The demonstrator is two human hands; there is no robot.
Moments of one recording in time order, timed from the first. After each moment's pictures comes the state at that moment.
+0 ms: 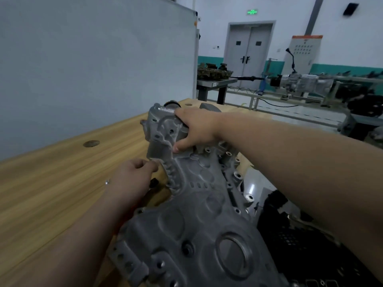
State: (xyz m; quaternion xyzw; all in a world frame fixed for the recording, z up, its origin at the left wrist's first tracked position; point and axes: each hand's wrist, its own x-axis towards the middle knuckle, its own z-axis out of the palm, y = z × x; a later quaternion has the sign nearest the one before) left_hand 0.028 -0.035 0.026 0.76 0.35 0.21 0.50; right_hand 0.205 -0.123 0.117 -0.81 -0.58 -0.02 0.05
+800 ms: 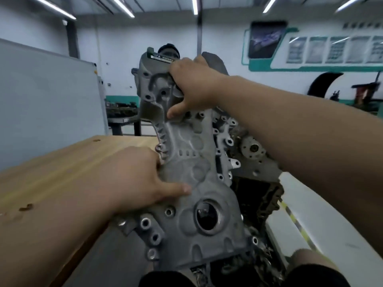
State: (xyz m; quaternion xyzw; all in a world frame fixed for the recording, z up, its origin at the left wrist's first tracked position) left_hand -0.068 -0.304 0.149 0.97 -0.07 0.23 0.01; right_hand 0.052 -0.457 0.272 -0.84 -0.38 -0.38 -0.10
